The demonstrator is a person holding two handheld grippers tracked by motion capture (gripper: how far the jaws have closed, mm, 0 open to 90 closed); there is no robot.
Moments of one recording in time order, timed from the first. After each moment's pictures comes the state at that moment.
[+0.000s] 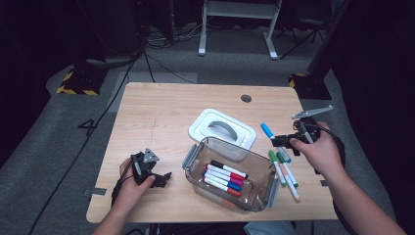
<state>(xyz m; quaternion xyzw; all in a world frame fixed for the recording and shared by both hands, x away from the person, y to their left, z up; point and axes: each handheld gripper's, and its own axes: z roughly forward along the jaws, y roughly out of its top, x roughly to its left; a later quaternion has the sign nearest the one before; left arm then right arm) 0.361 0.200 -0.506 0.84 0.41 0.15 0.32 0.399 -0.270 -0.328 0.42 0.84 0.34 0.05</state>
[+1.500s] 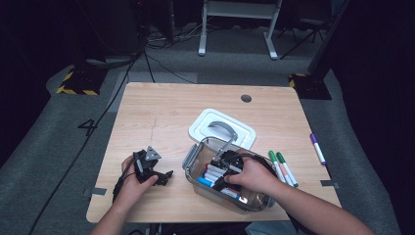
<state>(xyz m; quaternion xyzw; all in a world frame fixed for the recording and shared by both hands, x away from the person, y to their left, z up) 0.367 0.197 -0.506 0.84 0.41 0.15 0.32 0.369 -0.103 -0.418 0.23 0.94 0.21 -0.15</state>
